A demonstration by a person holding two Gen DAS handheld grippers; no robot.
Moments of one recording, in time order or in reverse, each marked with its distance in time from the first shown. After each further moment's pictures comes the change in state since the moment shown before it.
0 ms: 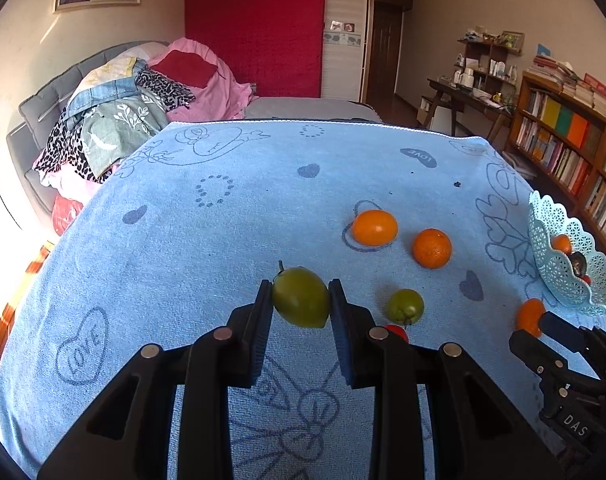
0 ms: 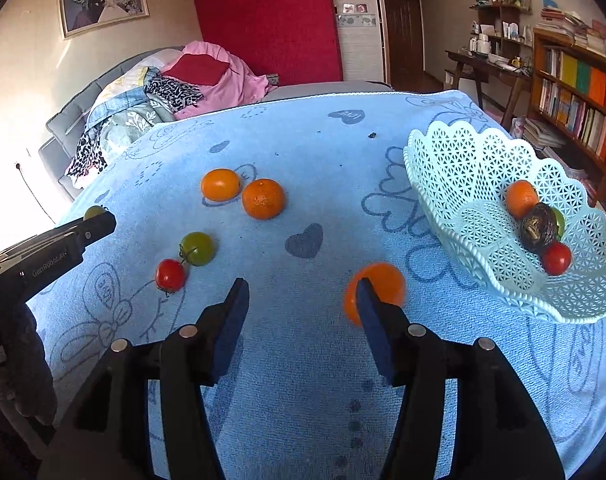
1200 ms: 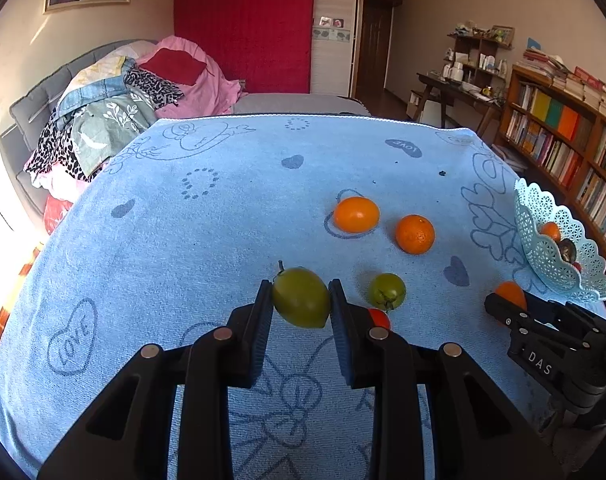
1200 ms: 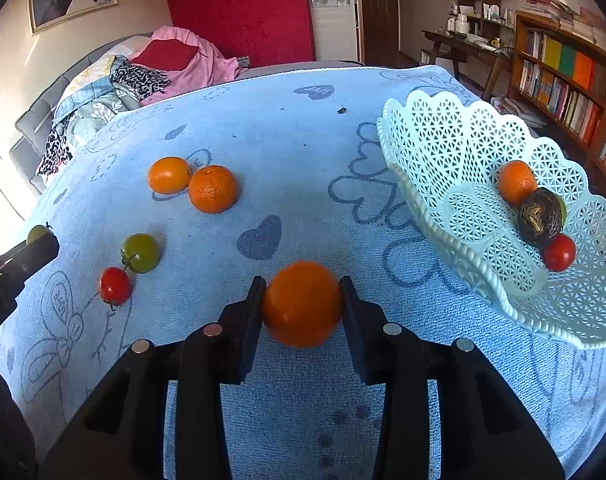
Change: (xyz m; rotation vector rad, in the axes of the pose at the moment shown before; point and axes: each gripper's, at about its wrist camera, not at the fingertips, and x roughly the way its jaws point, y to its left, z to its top) left arm -0.003 -0.008 -0.006 0.020 0.016 -0.035; right arm 0.035 -0.009 0.017 0.015 0.033 -0.114
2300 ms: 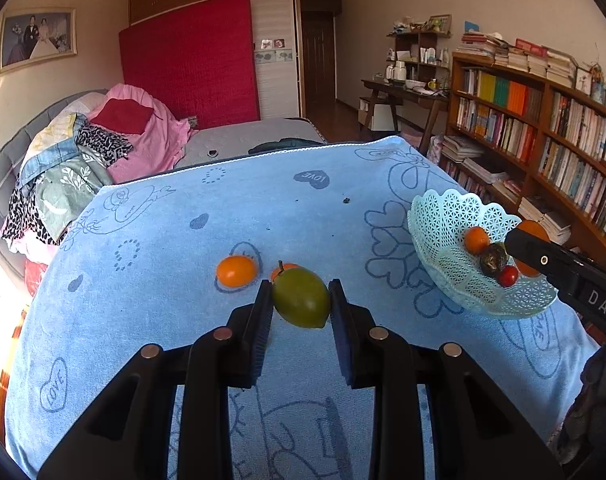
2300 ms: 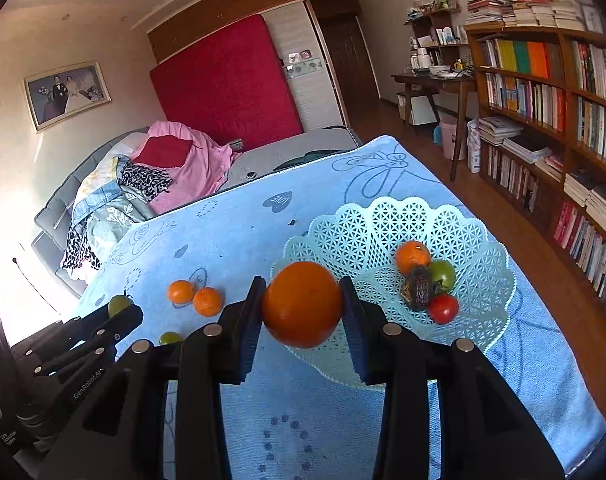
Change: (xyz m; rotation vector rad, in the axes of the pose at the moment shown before) left arm -0.030 -0.115 0.036 0.181 -0.080 -0.096; right arm -0.112 -0.097 0.028 0.221 -0.255 0.028
